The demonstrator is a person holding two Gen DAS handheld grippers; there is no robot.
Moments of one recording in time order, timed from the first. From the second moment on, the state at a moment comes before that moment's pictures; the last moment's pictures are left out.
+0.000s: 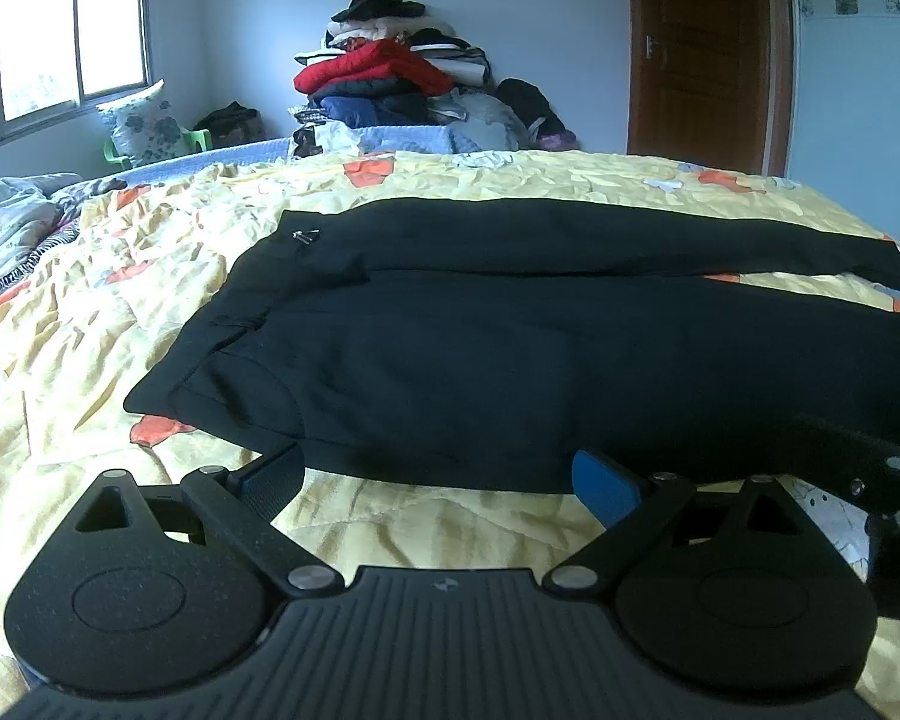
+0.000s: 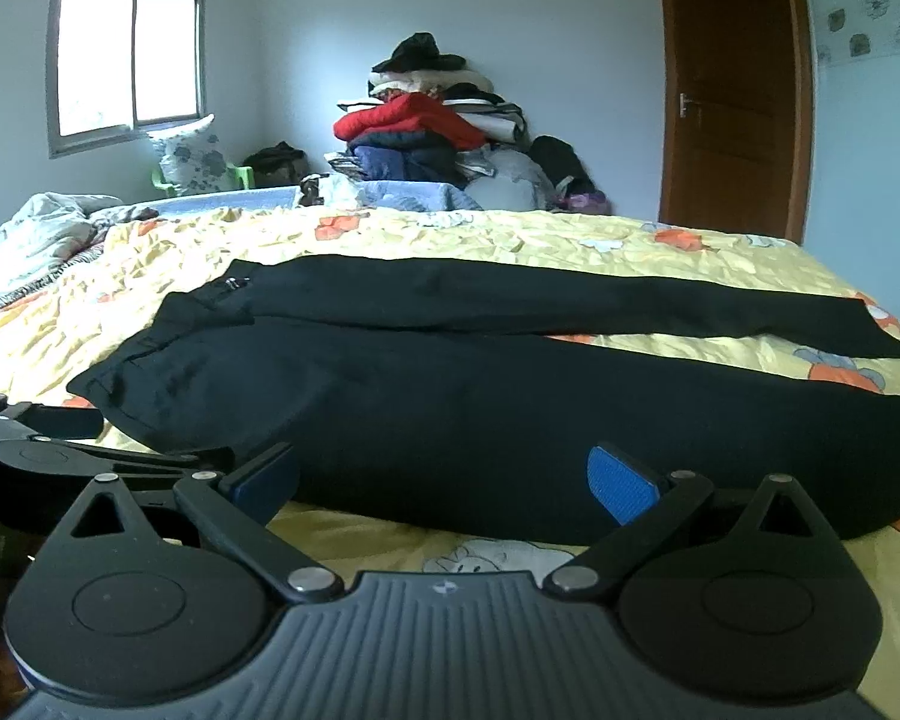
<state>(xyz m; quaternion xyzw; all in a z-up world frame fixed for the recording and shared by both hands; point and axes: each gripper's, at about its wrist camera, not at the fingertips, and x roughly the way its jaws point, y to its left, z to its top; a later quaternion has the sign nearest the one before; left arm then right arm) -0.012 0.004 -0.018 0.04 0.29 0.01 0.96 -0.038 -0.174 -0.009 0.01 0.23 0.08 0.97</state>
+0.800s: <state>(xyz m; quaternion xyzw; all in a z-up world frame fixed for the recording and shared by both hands) 0.018 0.022 -0.008 0.03 0.29 0.01 0.96 0.022 -0.166 0.020 -0.04 0.21 0.22 0.95</state>
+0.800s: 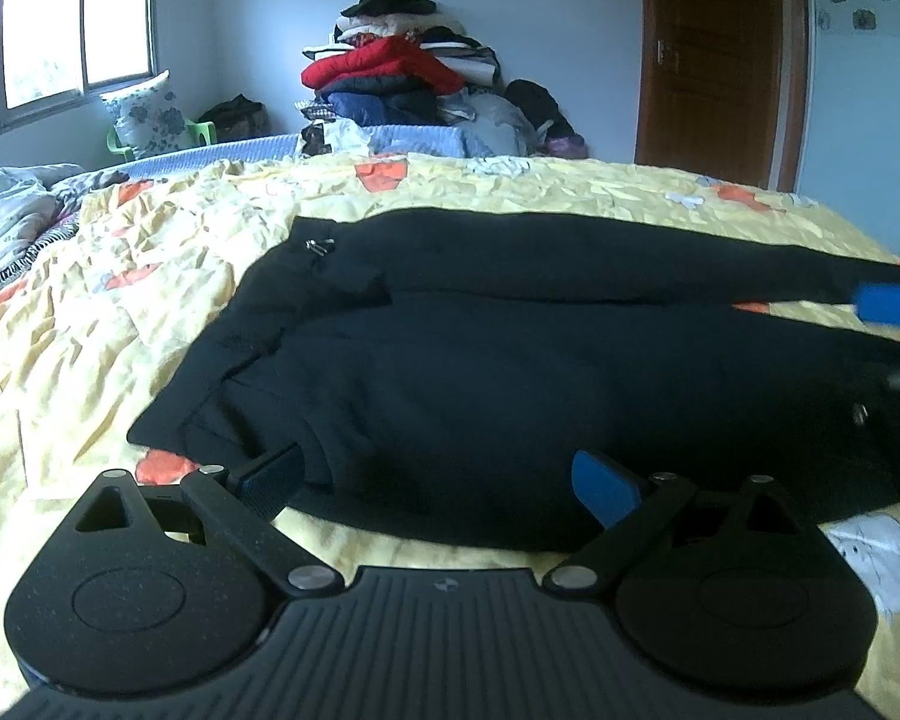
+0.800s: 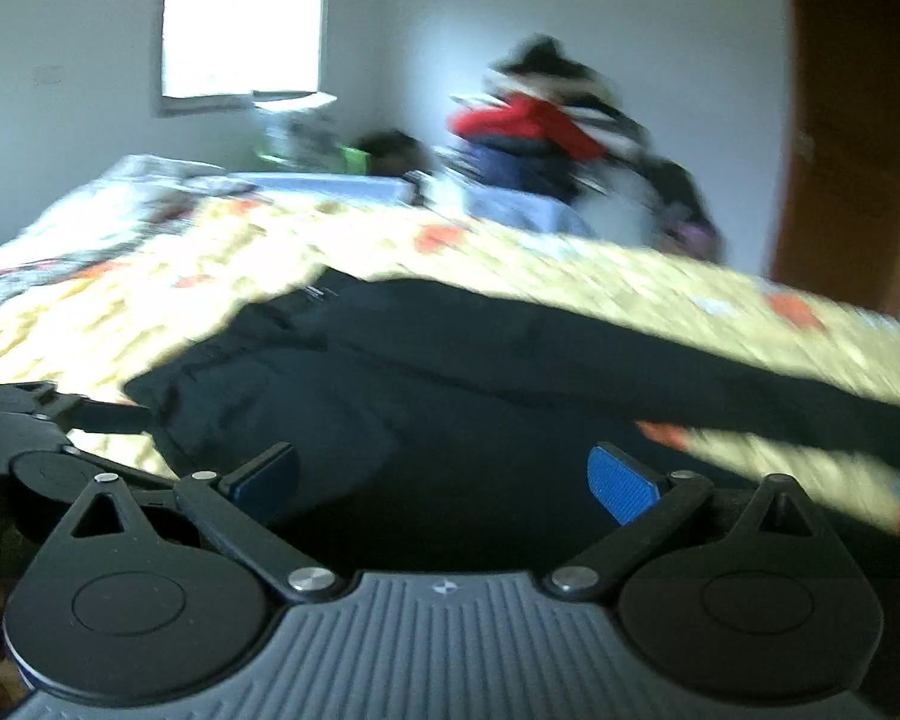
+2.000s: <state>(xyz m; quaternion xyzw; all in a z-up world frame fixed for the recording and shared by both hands) 0.129 0.070 0.004 -0.01 0.33 0.02 0.94 0.409 -0.066 -0.017 -0.13 0.37 0.44 0.81</state>
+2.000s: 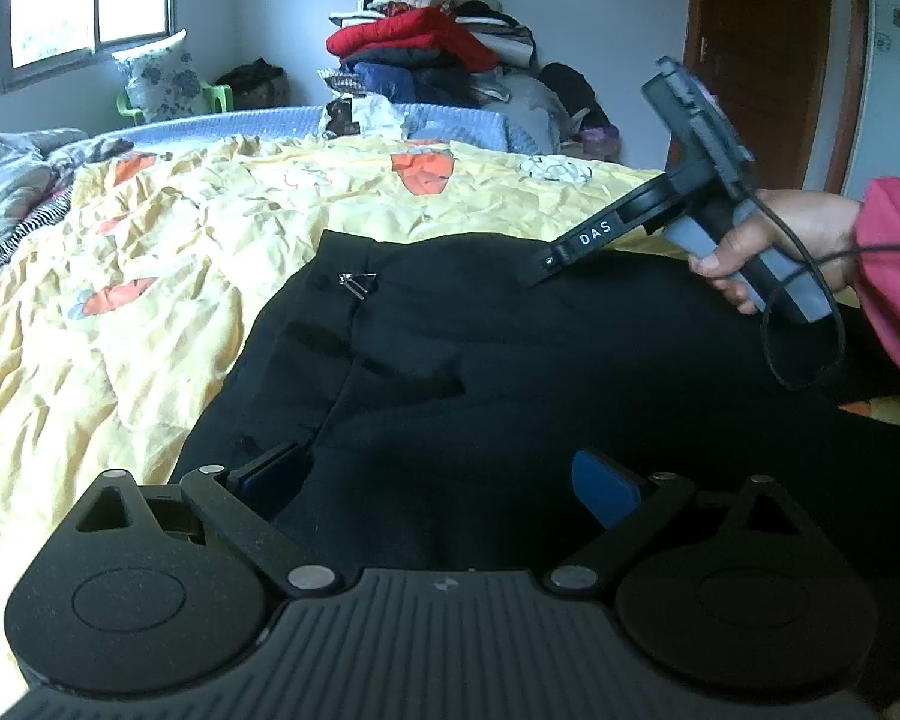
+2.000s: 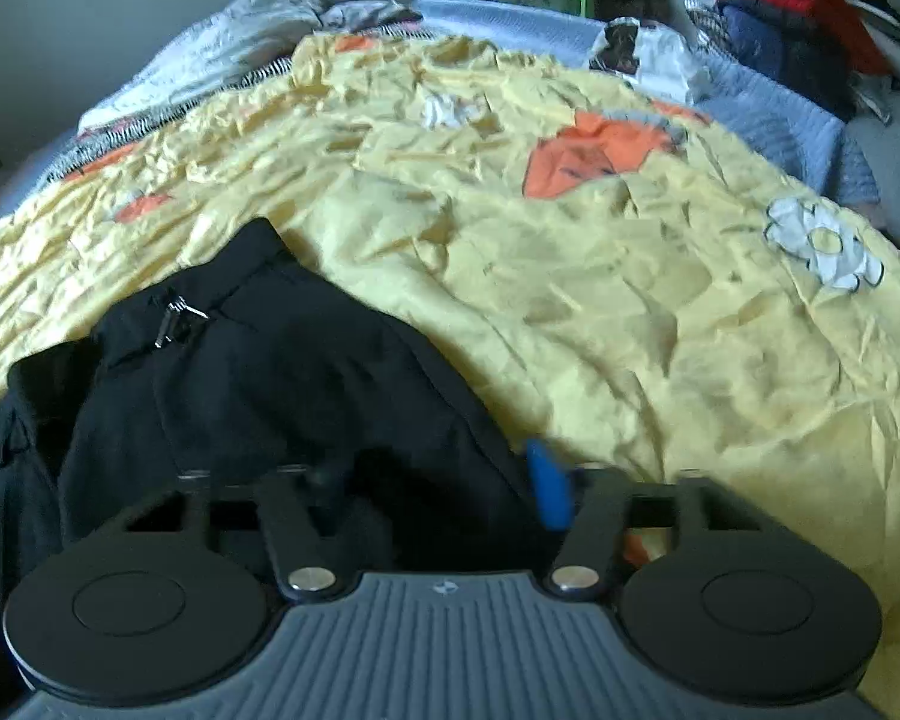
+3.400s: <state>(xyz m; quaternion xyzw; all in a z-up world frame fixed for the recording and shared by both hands) 0.106 0.194 0.007 -0.39 0.37 -0.03 0.84 0.103 -0.053 0.000 -0.40 0.13 0.45 0.79</state>
